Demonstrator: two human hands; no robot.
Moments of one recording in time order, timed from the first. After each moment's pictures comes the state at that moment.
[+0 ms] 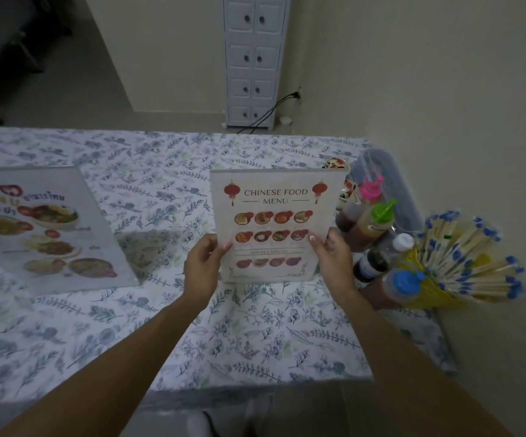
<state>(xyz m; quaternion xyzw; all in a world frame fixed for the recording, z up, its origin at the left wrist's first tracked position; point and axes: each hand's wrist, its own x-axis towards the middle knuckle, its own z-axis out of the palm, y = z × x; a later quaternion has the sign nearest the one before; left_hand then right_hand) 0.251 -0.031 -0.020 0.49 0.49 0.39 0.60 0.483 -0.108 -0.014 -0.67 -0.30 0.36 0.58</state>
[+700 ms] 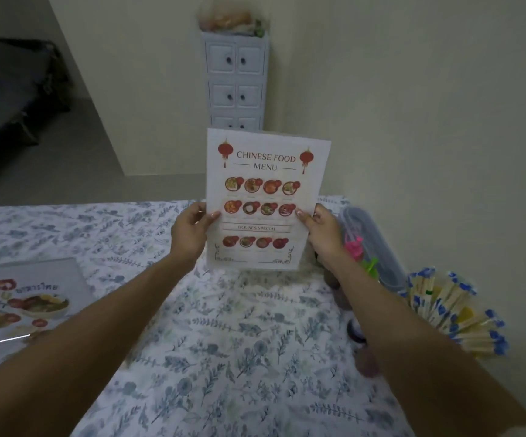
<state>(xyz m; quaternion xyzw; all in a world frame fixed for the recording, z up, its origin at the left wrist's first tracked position) 0.302 0.111 0.098 0.54 0.45 0.41 0.57 0.536 0.019 0.091 -0.67 -0.33 0.32 0.59</state>
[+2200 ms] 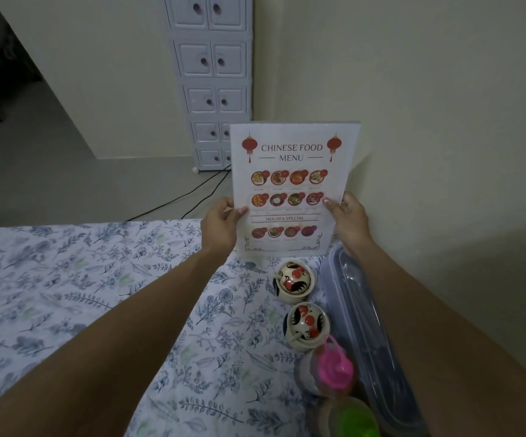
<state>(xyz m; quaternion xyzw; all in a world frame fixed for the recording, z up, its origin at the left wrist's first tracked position) 0.579 0.266 -0.015 0.56 0.52 0.35 0.54 0.802 0.186 -0.016 -0.72 -0.27 0.32 0.56</state>
